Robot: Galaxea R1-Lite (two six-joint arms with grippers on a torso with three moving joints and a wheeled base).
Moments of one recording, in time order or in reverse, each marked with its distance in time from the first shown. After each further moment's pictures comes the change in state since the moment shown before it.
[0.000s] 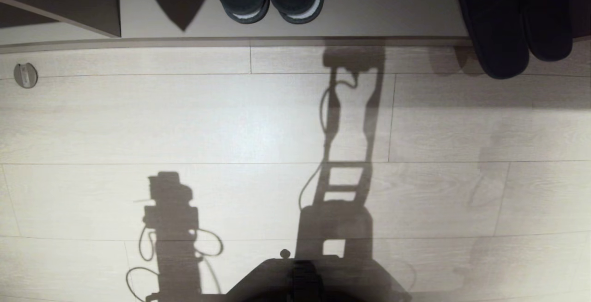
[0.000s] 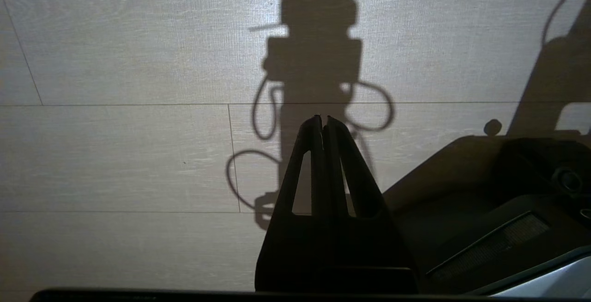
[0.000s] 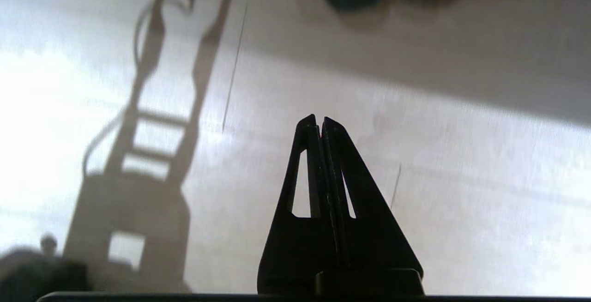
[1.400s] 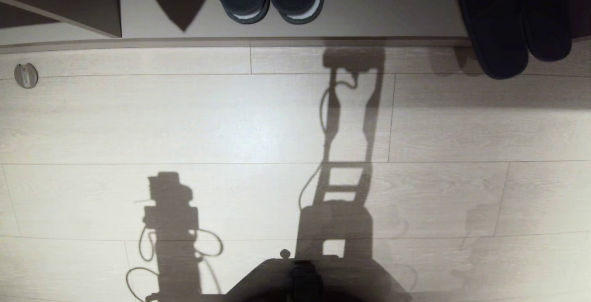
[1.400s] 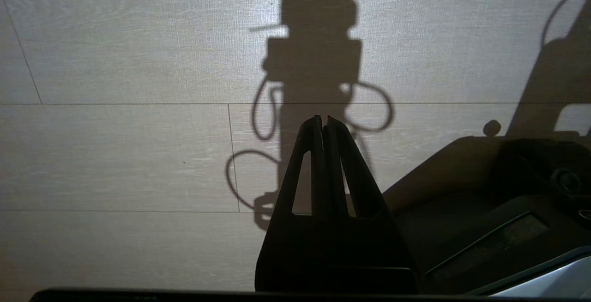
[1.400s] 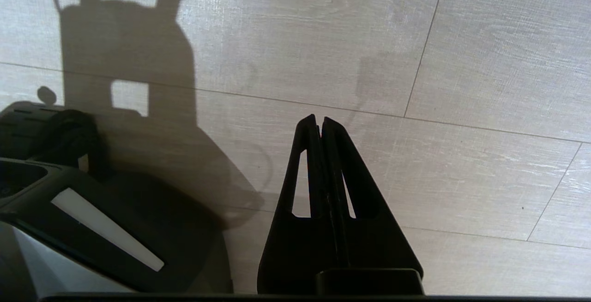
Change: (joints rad) left arm 0.000 0.000 0.000 0.000 0.000 -0.004; right arm -0.039 -0.282 0.181 0.424 -0.009 0.071
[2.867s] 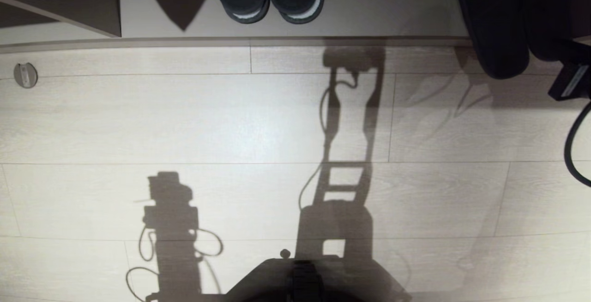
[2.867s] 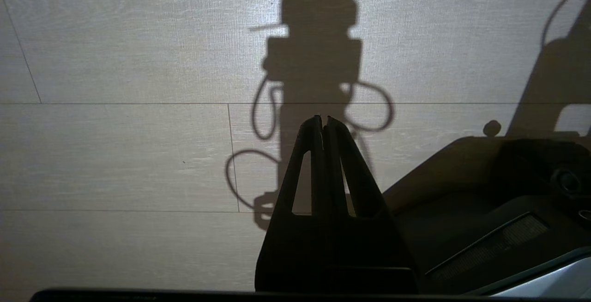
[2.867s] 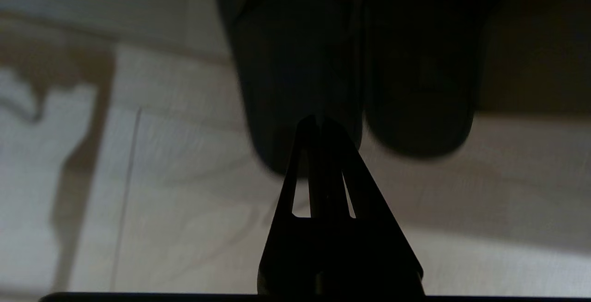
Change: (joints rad) left arm 0.000 0.000 0.000 0.000 0.000 -0.002; right arm -0.042 1.333 -0.858 -0.801 -0.024 -0.119
